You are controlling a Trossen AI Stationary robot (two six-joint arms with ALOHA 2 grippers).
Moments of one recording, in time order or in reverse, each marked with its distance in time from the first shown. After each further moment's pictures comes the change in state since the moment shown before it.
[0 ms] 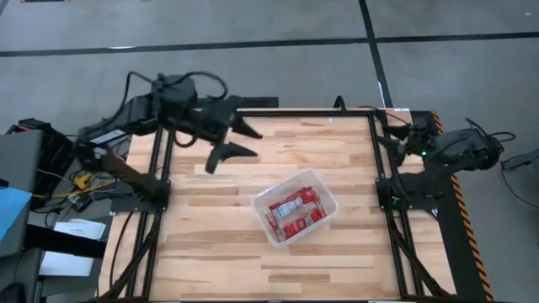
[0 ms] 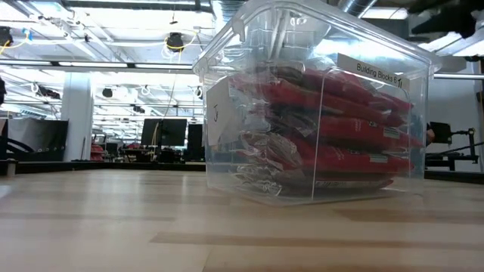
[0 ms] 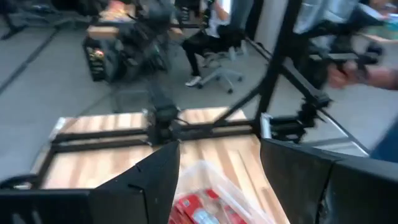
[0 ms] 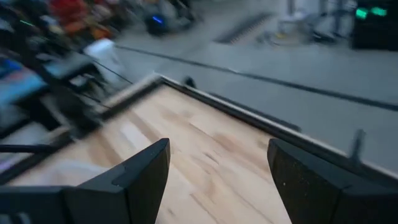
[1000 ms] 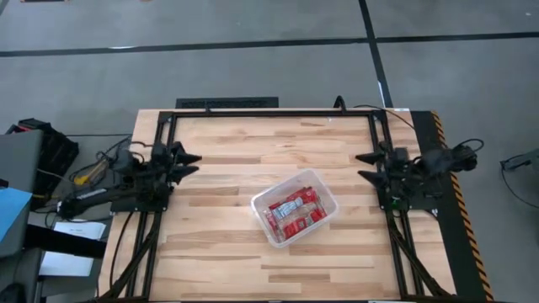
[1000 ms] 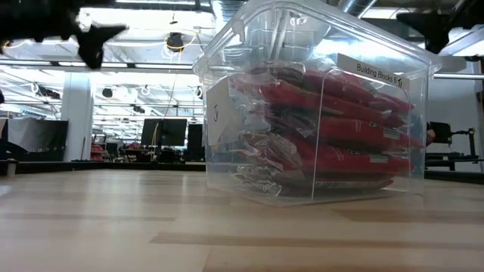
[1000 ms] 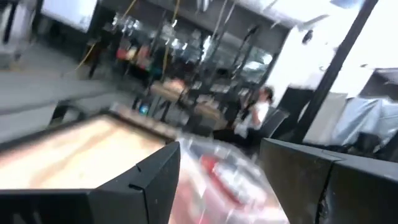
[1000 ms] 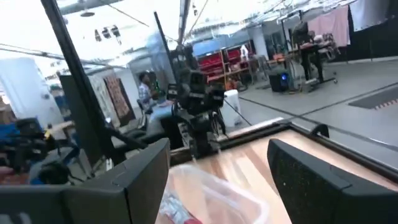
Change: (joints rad) left arm 0.188 -1.454 -1.778 0.809 -0.108 -0.473; right arm 0.109 -0.309 -0.589 0.856 -0.321 -0.394
